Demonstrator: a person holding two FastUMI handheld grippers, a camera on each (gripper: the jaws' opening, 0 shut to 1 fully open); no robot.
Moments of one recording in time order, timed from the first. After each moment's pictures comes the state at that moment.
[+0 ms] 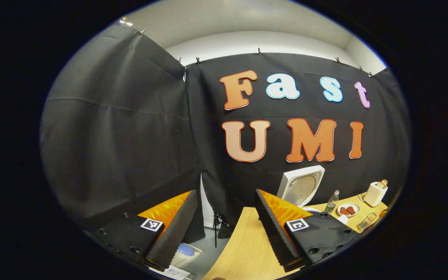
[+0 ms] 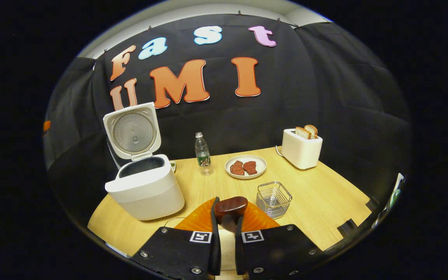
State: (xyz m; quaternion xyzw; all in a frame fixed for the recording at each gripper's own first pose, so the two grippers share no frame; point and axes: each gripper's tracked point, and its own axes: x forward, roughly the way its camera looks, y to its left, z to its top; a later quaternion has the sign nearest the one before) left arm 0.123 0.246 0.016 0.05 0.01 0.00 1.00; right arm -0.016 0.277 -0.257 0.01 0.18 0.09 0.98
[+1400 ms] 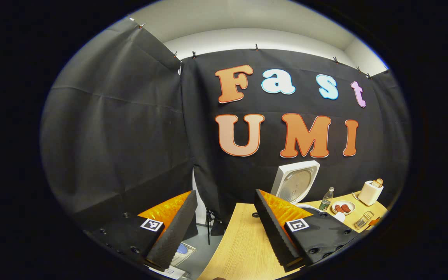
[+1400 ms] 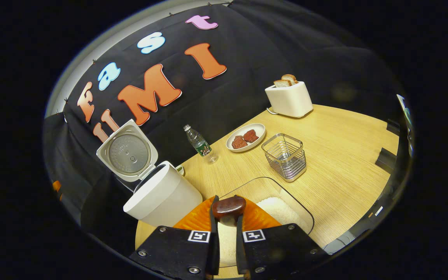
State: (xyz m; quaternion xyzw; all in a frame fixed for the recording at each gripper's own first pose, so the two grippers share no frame) left arm 0.135 0.236 -0.008 0.04 0.03 -0.03 1.00; right arm -0.041 0.291 -0.312 0.24 0.25 0.05 0.94
